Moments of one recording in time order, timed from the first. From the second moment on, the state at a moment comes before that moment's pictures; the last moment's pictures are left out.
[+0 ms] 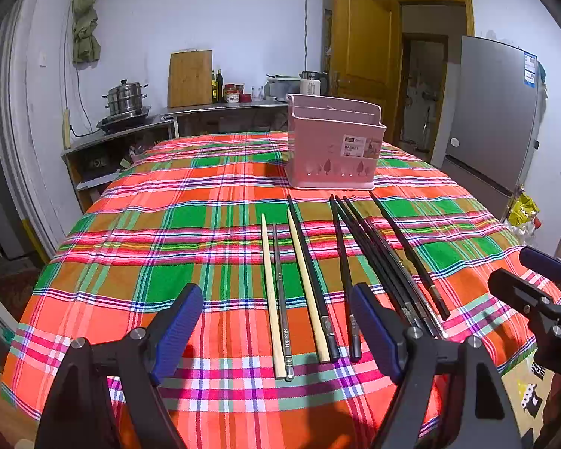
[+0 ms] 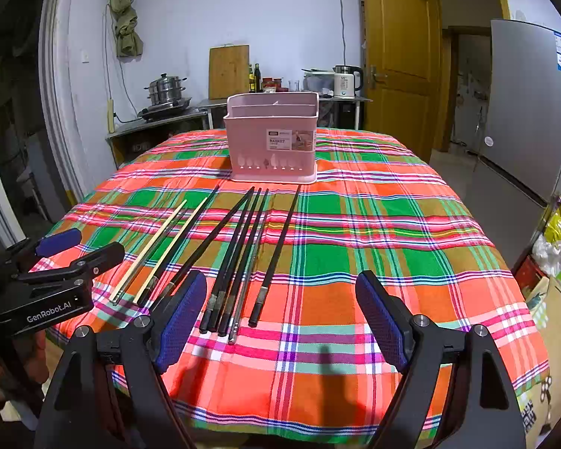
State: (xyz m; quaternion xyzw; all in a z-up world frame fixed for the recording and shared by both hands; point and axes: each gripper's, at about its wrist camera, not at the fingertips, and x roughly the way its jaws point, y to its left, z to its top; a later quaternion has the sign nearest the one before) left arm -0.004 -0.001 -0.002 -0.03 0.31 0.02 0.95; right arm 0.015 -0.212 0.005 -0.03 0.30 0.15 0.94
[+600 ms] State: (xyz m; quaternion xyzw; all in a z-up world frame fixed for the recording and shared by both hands) left arm -0.005 -0.002 -0.001 -0.02 0.31 0.02 0.95; right arm 0.013 -0.211 0.005 -0.03 0.30 0.15 0.94
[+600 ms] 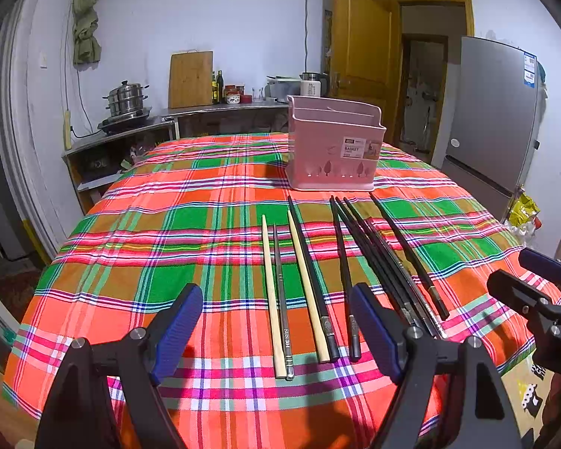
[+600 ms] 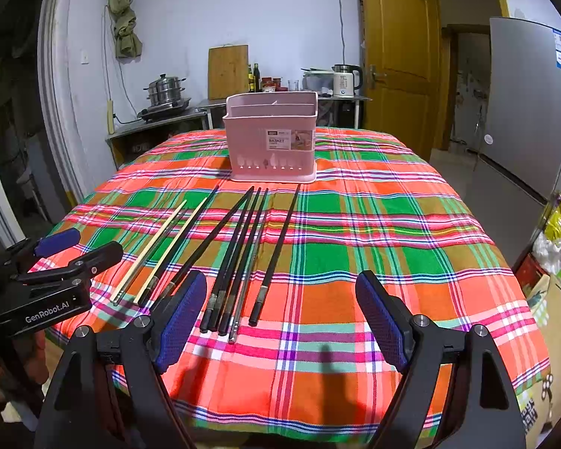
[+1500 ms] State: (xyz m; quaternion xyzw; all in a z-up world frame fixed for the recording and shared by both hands) left arm -0.006 -0.002 0.001 -0.02 0.31 0.02 0.95; right arm 0.014 -0.212 0.004 -0.03 0.30 0.15 0.94
